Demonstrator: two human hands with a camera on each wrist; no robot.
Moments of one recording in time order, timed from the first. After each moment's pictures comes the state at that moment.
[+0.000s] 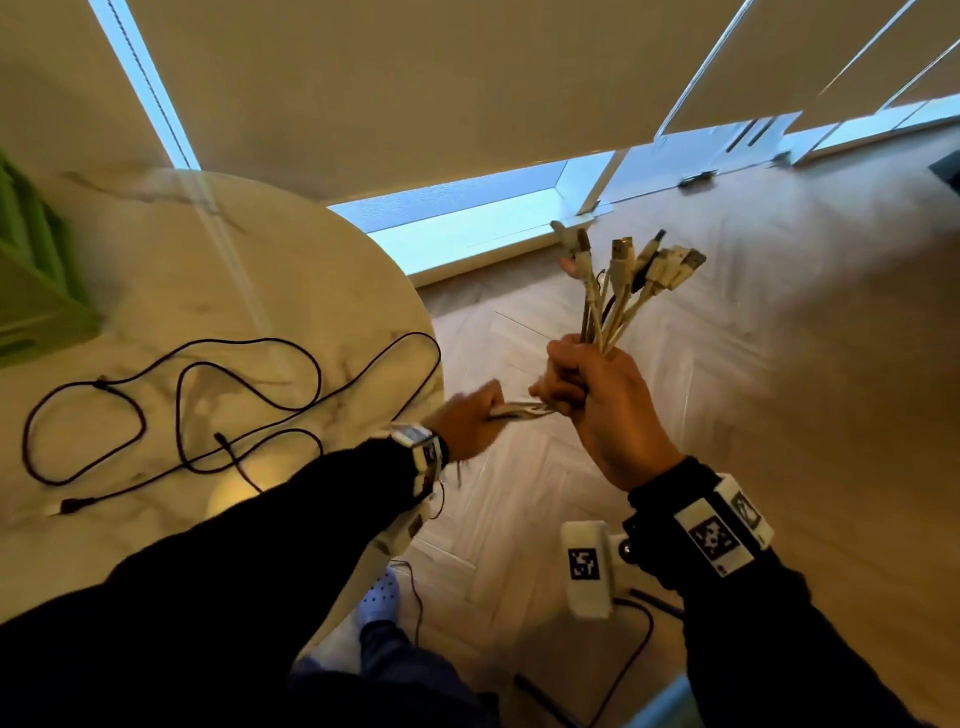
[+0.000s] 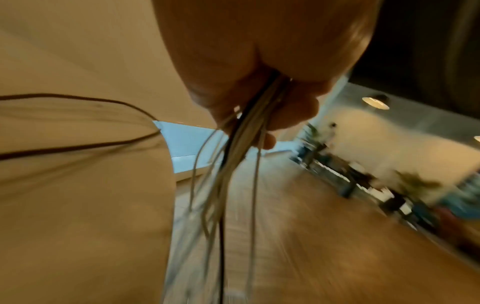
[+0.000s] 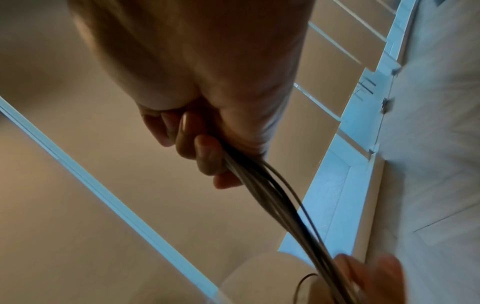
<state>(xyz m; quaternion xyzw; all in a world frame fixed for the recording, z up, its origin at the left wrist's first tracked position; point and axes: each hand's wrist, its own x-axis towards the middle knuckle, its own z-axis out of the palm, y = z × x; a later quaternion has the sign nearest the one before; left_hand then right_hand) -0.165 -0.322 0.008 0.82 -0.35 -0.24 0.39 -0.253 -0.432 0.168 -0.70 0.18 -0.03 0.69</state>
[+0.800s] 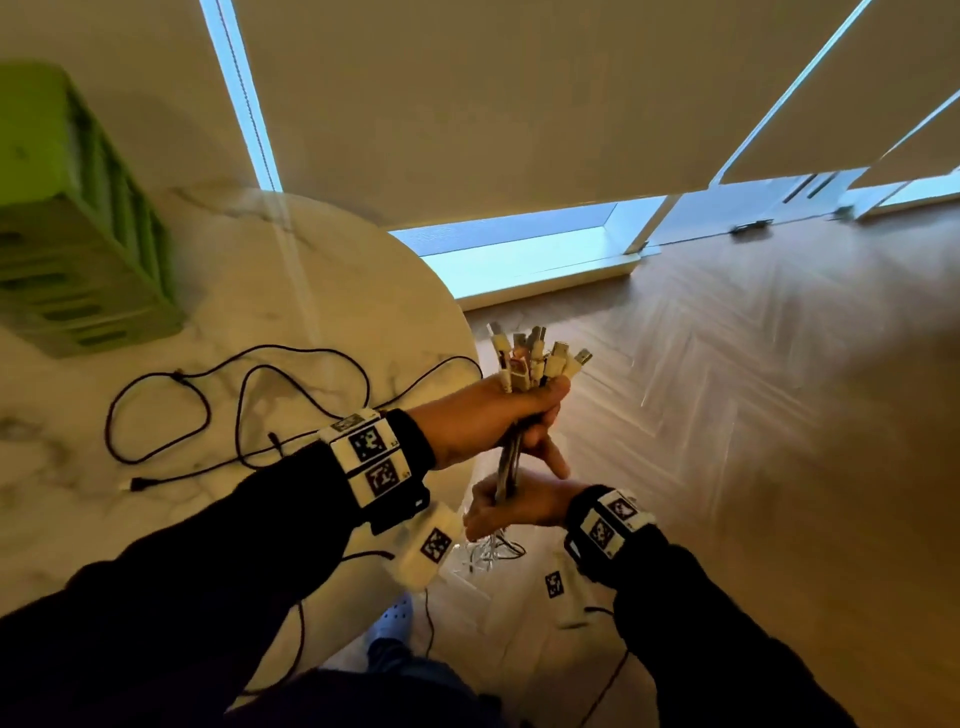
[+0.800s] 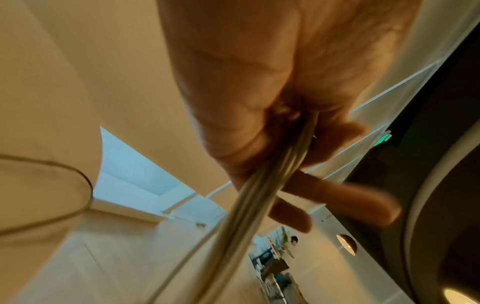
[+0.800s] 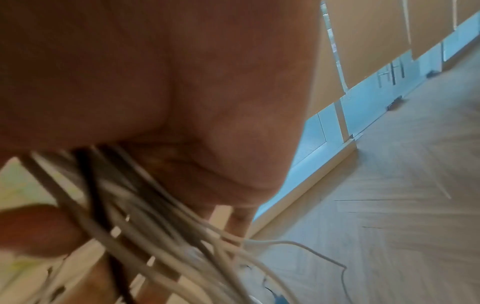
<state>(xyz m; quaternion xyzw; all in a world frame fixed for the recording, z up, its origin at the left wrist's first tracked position) -0.161 -0.268 0.141 0.52 -0.22 -0.48 0.67 -0.229 -0.407 0.055 -0.77 0.02 0.47 0.43</state>
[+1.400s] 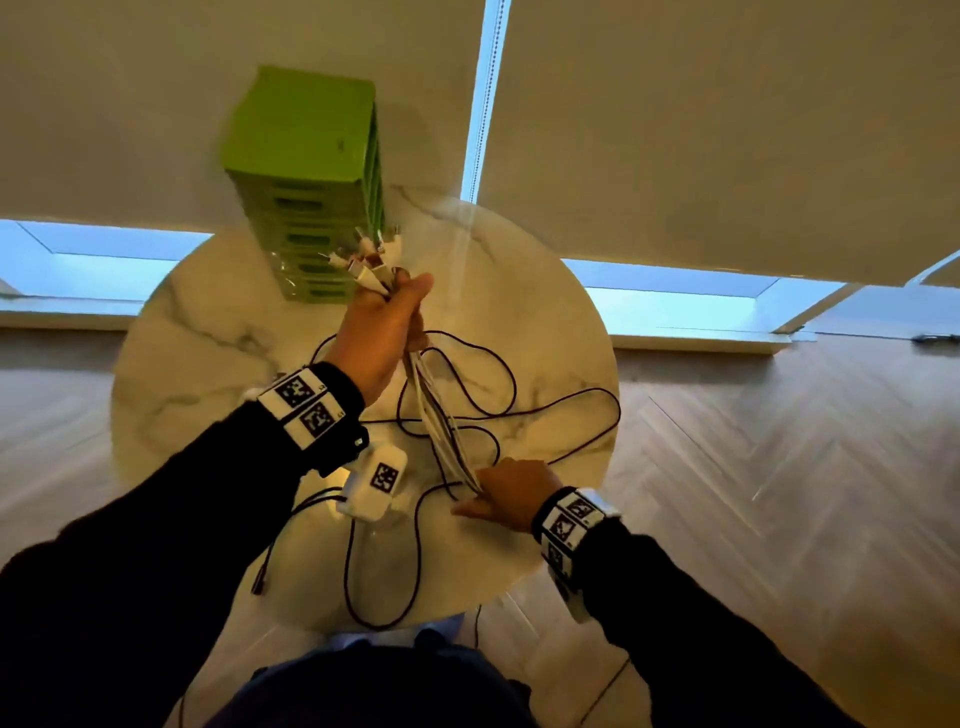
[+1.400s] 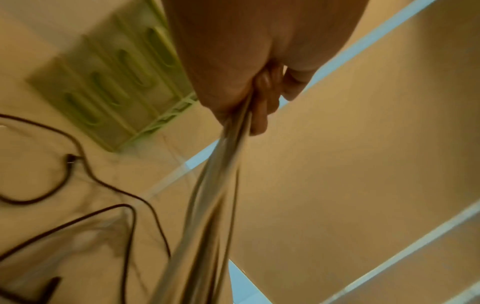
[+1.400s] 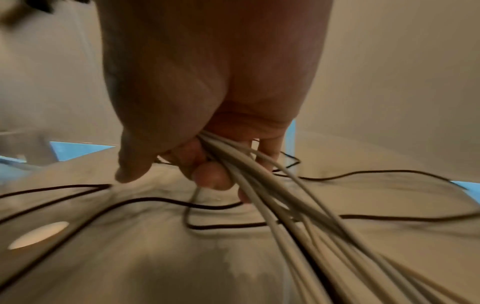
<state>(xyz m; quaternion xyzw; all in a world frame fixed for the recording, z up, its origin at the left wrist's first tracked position) -0.117 -0.039 0.126 0.61 0.14 -0.02 0.78 -0.187 -0.242 0.020 -0.91 -0.26 0.32 -0.03</state>
